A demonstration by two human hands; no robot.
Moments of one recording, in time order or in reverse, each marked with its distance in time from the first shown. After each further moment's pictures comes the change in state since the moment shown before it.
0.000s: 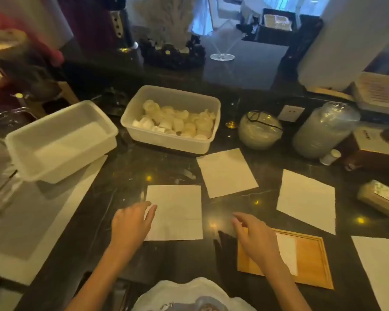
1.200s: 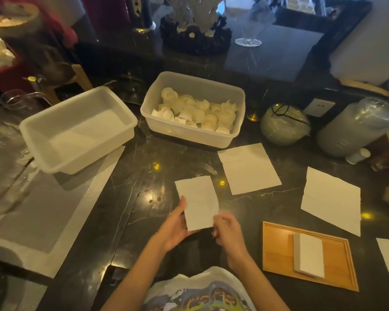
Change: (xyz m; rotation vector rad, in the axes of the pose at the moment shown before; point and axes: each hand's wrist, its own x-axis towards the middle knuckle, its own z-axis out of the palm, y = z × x) left_hand 0.022 -0.020 0.086 -1.841 -0.795 -0.639; right_hand 0.010 -0.099 0.105 0.915 -0.192 0.536
